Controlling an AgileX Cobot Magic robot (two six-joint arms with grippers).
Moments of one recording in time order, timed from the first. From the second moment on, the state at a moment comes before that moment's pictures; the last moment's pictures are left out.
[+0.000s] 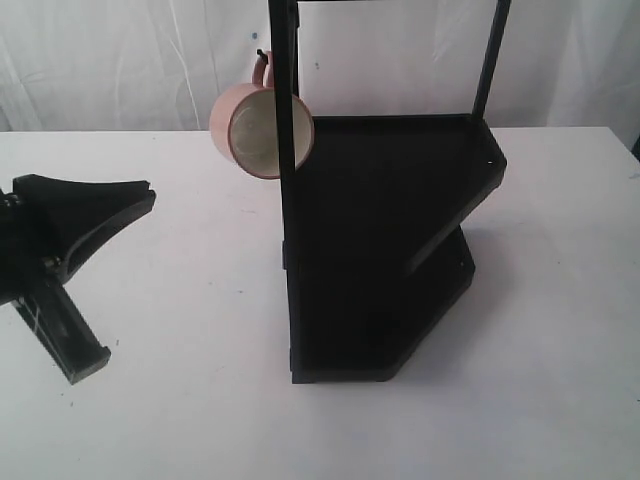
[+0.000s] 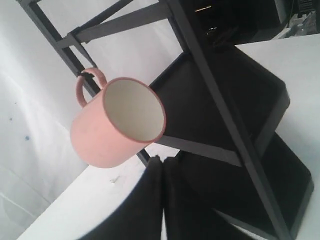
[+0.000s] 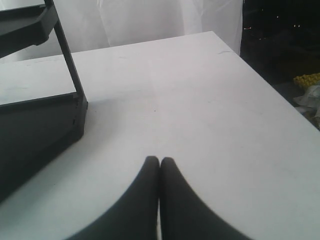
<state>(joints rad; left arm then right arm) -0.45 0.85 -0.41 0.67 -0.31 -0.15 -0.06 0.00 0.00 -0.04 0.34 0.20</state>
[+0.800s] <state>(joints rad) -0.45 1.06 -0.49 0.03 -0.46 0.22 -0.06 0.00 0.00 -0.04 0.34 0.20</state>
